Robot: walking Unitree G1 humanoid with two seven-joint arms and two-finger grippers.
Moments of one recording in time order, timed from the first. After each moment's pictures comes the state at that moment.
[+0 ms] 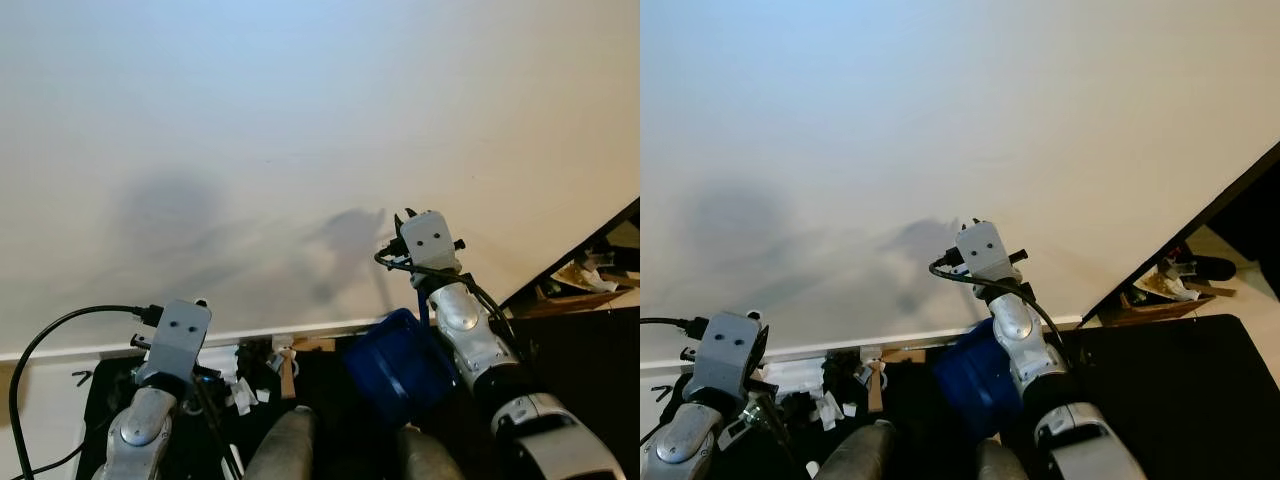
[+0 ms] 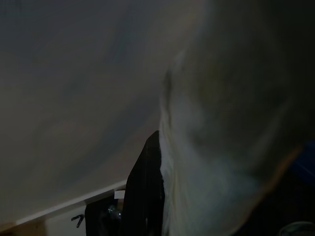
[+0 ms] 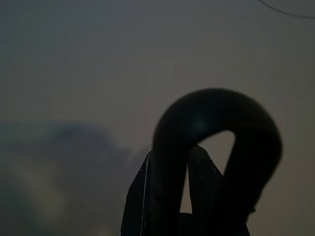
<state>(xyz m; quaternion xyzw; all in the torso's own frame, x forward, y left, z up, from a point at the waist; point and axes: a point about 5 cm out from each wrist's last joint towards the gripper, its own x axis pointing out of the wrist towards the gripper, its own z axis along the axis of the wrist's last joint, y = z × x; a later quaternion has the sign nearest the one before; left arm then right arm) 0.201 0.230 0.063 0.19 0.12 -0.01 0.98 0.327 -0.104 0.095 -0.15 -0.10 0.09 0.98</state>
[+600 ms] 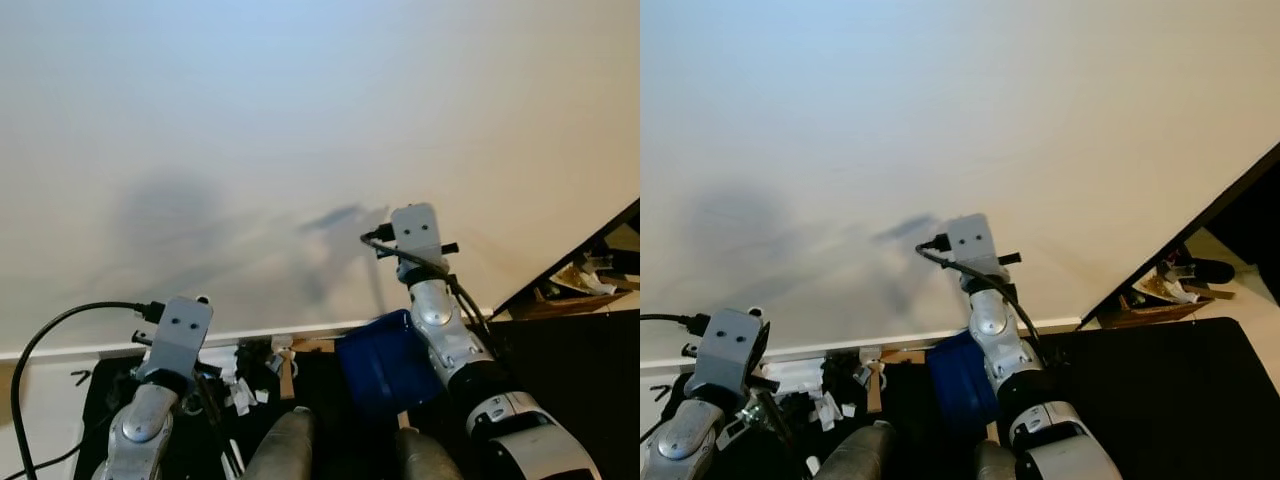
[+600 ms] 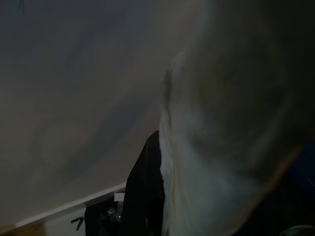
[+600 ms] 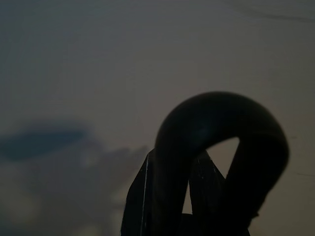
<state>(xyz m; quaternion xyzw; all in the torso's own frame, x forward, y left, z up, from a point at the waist) 0.202 0.230 0.063 0.19 0.12 -0.01 0.97 0.338 -0.100 0.107 -0.12 -0.08 -0.01 0.99</state>
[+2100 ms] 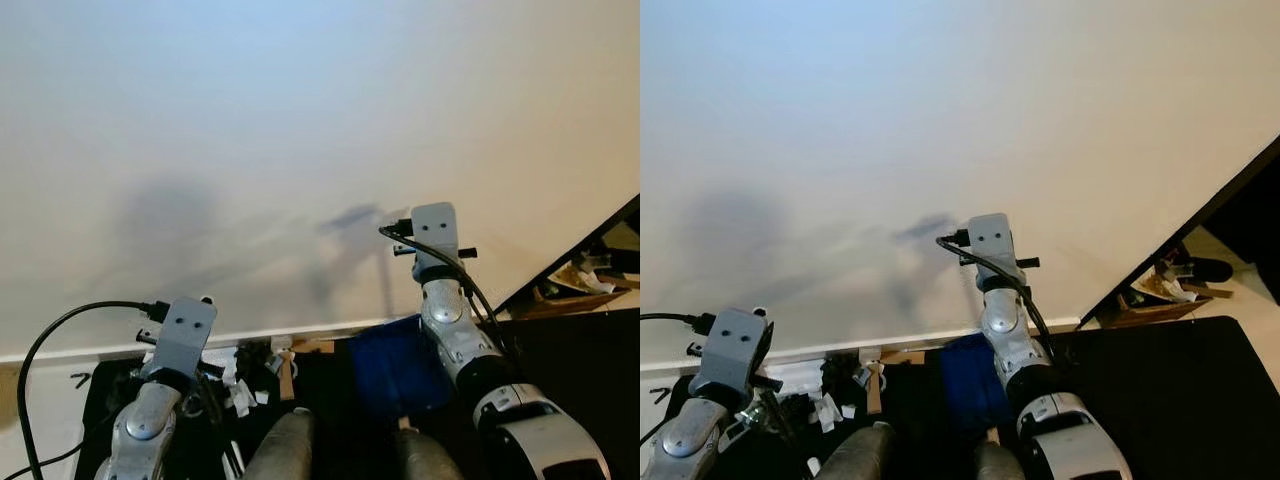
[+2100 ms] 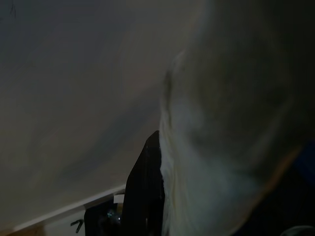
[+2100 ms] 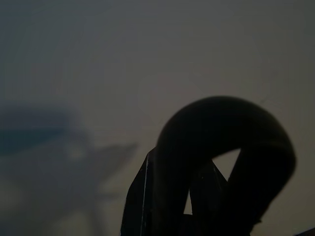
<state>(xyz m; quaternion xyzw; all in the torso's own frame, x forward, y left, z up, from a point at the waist) 0.206 0.229 0.060 0.19 0.12 -0.02 0.97 0.338 -0.110 0.082 -0.15 -0.03 -0.03 0.99</state>
